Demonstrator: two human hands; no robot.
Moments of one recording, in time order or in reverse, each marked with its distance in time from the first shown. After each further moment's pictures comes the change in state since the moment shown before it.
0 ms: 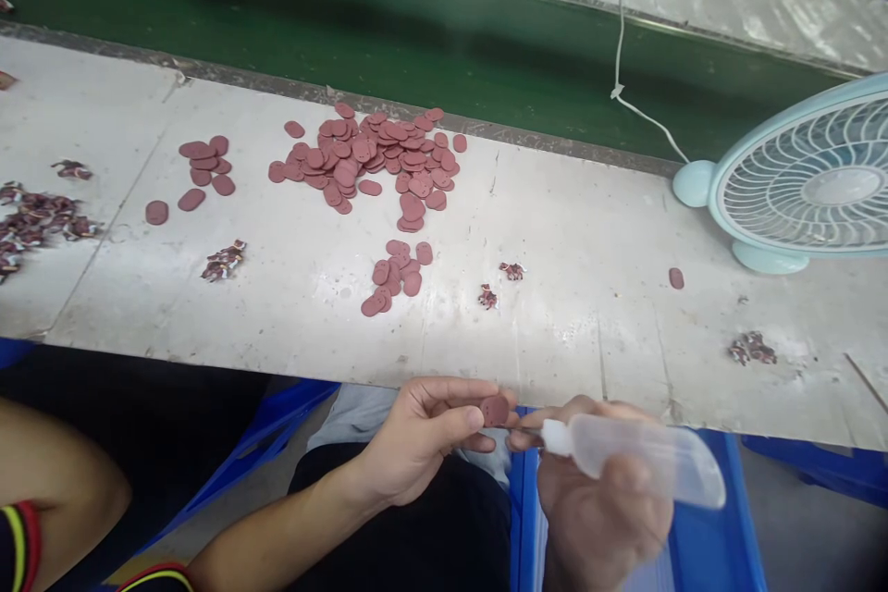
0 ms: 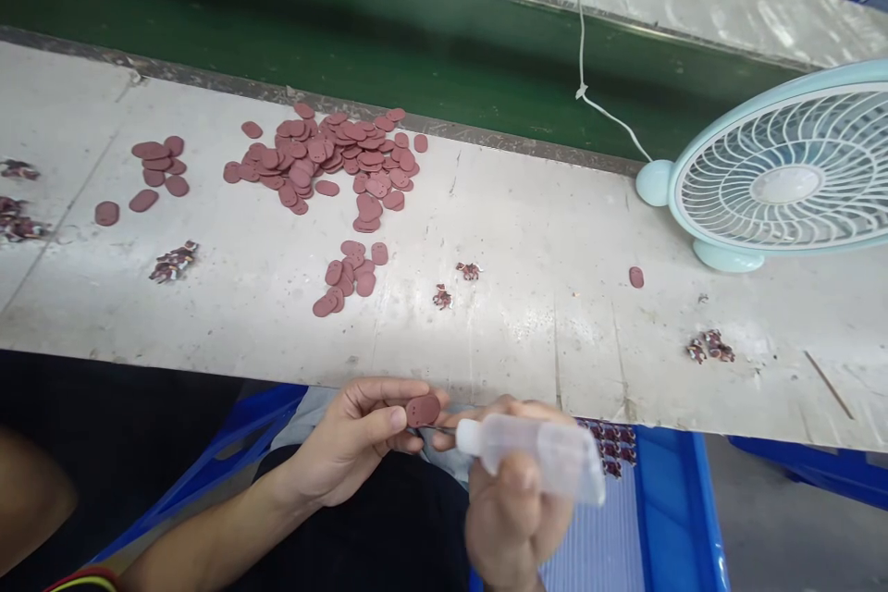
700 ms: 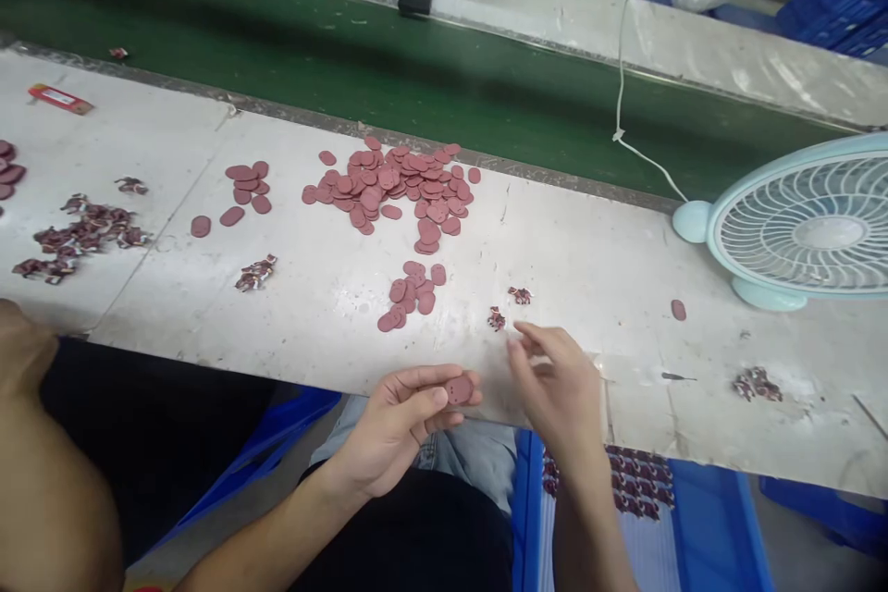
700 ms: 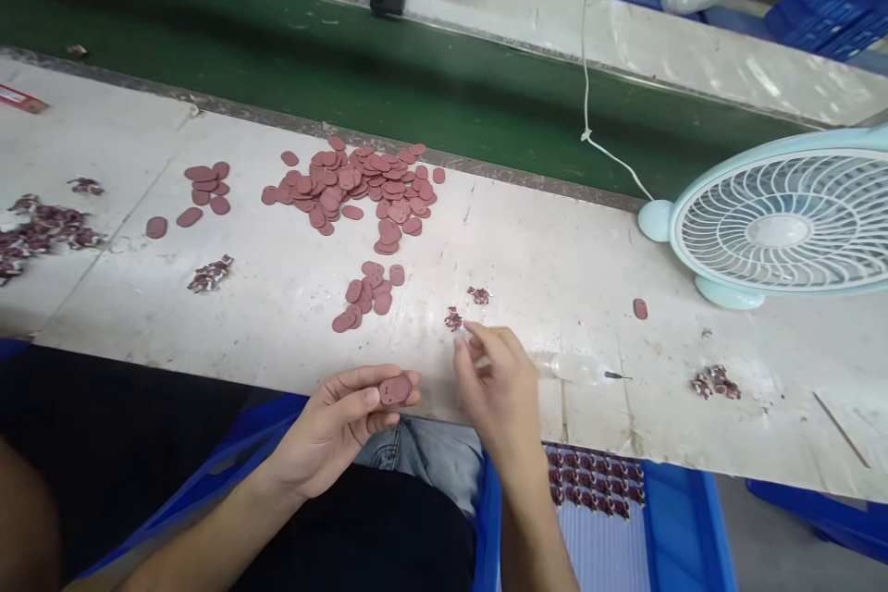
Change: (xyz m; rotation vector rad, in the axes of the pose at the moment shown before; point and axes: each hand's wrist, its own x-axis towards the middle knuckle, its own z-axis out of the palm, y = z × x) left_hand -0.006 0.030 -0.016 -0.025 0.111 0.112; right_hand 0.076 0.021 0.015 -0.896 -0.284 -0.271
